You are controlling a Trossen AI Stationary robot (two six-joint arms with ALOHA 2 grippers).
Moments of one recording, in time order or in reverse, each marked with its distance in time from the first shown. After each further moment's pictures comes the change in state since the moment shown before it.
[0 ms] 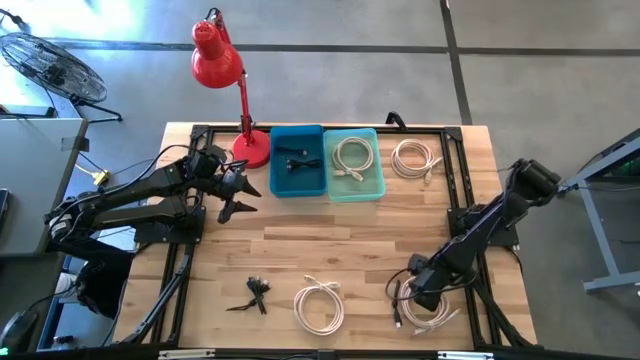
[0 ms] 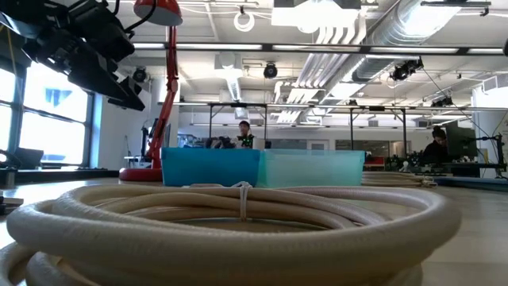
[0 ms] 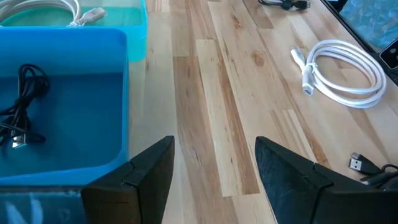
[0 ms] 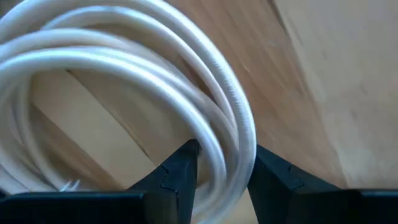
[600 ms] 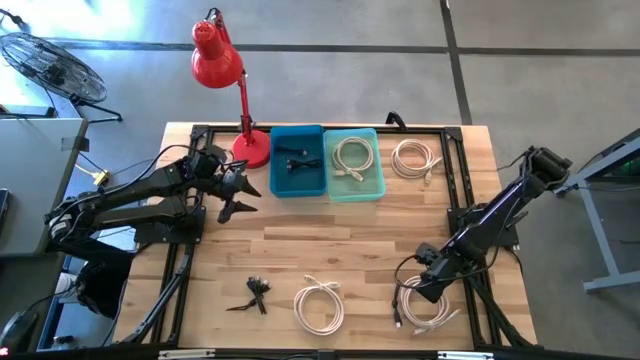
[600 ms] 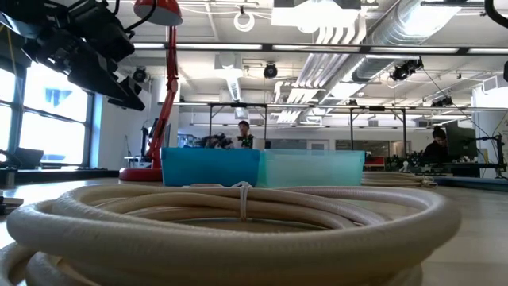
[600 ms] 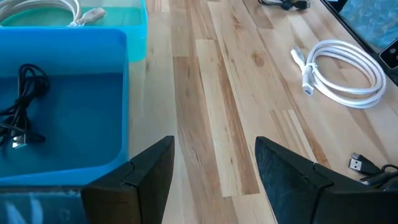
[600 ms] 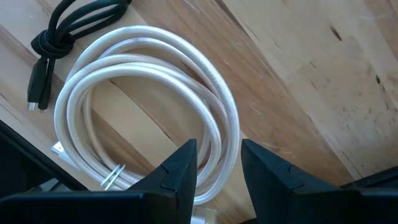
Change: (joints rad) left arm 0.000 0.000 0.000 0.000 0.000 -0.001; right arm 0.001 -0.240 -0.004 -0.094 0.046 0.185
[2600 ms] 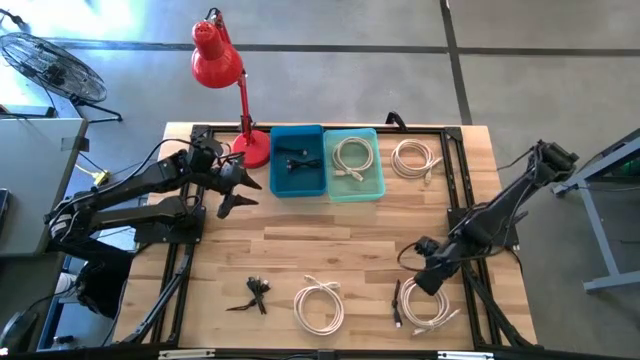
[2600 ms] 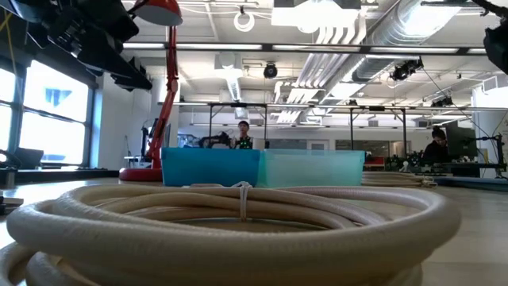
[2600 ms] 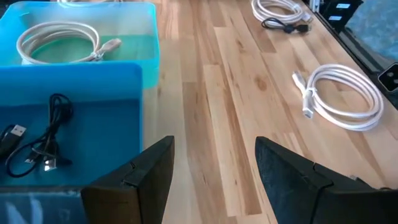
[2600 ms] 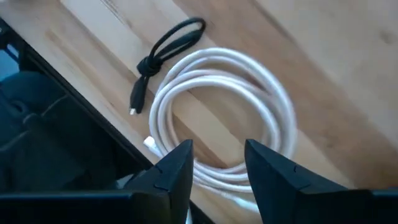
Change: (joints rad) left arm 0.000 -0.001 0.116 -0.058 -0.018 -0.025; right arm -0.063 -0.155 -0.010 0.089 -0.011 0.092
